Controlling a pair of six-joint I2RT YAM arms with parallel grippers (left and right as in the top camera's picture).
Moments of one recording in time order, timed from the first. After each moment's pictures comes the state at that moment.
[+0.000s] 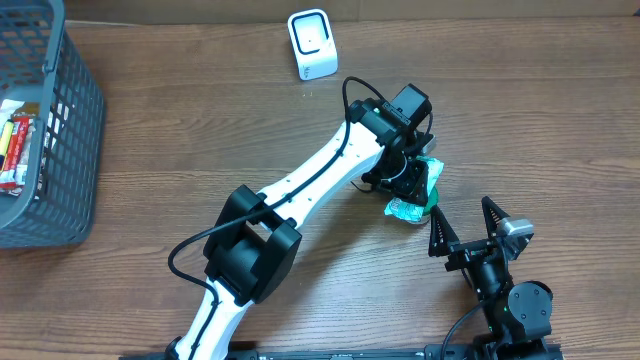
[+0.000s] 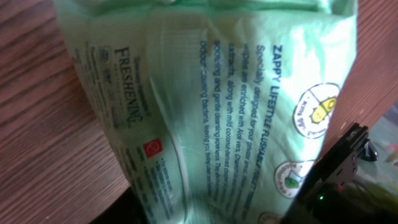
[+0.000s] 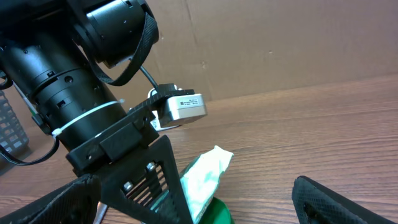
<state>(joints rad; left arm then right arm) -0.76 2.23 1.96 -1.10 0.46 -0.28 0.17 0.01 0.02 -0.03 -0.06 0.26</state>
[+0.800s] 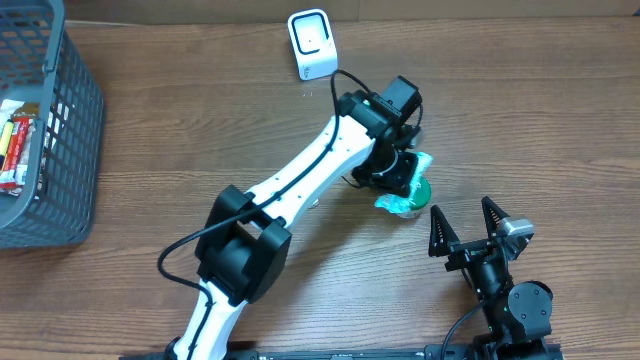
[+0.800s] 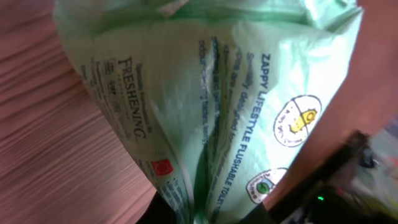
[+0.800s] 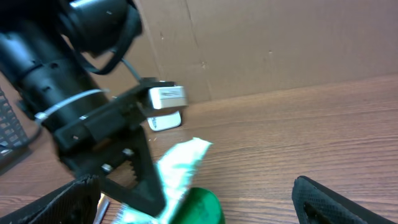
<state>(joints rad) -0.72 2.20 1.97 -1.17 0.40 -0.33 0.17 0.01 0.02 -0.03 -0.06 0.26</state>
